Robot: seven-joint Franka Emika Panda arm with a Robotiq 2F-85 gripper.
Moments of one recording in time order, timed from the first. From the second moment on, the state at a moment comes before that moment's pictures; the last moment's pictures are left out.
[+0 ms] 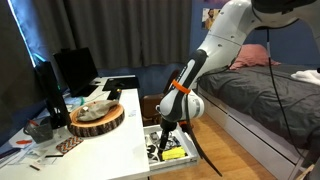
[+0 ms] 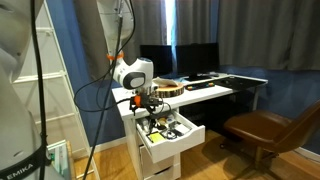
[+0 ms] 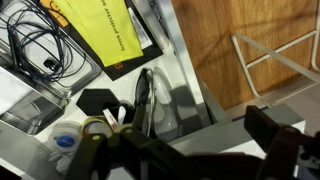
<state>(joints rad) -0.05 0.52 0.45 -2.38 0.23 2.97 -0.85</state>
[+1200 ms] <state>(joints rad) -0.04 0.87 0.39 -2.13 -0.12 3.07 -0.70</state>
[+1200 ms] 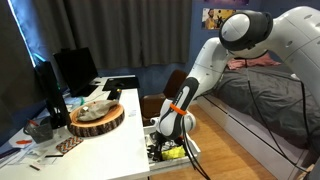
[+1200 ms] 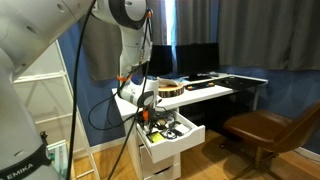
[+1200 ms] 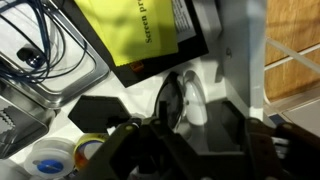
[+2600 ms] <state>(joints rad) 0.01 0.88 0.35 -2.10 -0.19 3.08 -0.57</state>
